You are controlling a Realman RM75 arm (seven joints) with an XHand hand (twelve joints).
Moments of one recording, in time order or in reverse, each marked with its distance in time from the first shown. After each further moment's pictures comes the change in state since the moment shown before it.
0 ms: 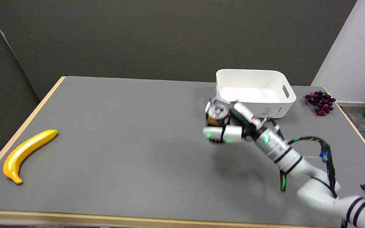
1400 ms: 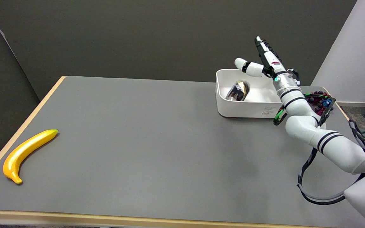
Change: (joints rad) arm 0.600 -0.002 -0.078 -0.495 0.599 -0.260 -0.810
